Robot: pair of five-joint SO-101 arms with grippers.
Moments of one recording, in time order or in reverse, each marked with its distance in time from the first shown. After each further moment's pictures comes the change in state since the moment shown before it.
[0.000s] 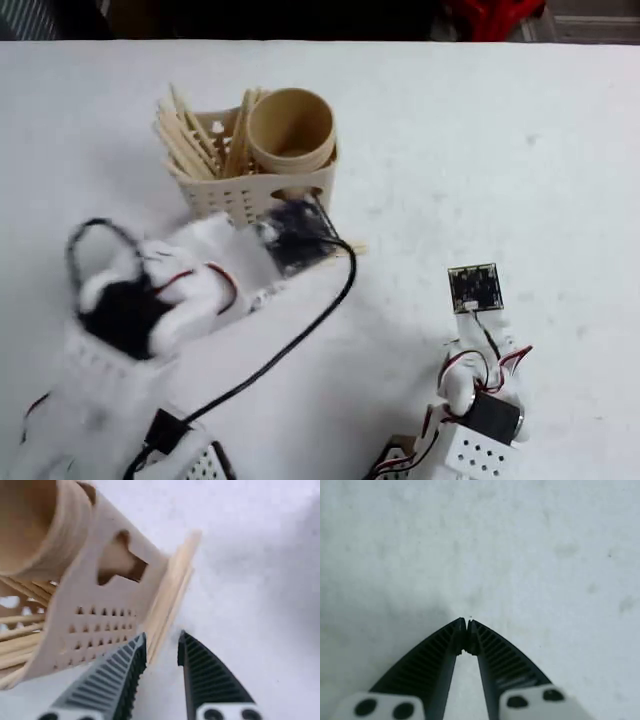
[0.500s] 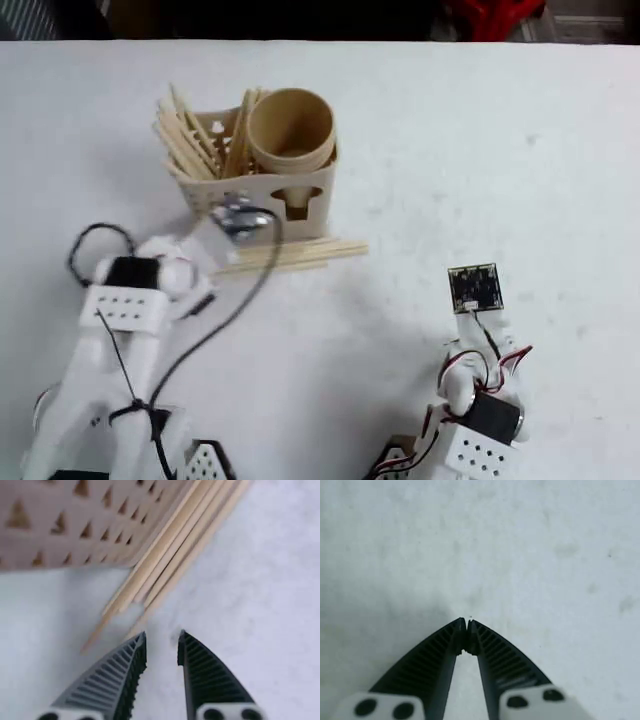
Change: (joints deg) left arm -25.3 11.7 28.3 -22.9 -7.0; right arm 0.0 0.0 0.0 0.0 0.0
